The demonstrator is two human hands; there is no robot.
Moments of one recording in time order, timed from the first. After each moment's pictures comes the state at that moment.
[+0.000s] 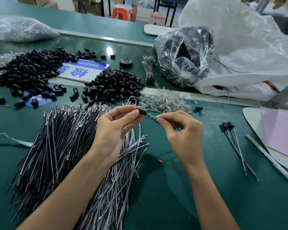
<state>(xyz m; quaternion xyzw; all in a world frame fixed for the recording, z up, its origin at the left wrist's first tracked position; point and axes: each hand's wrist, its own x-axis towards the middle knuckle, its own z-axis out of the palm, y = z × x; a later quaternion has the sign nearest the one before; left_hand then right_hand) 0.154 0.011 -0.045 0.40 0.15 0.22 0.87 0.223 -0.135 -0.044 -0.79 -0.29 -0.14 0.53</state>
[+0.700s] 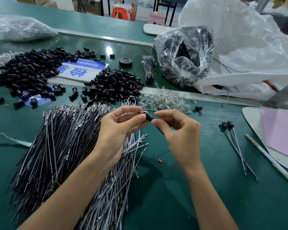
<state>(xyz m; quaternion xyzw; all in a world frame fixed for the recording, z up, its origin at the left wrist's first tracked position) 0.152 0.005 -0.043 0.46 0.14 0.20 0.86 0.219 -0.131 -0.045 -0.75 -0.29 -0.09 0.59</state>
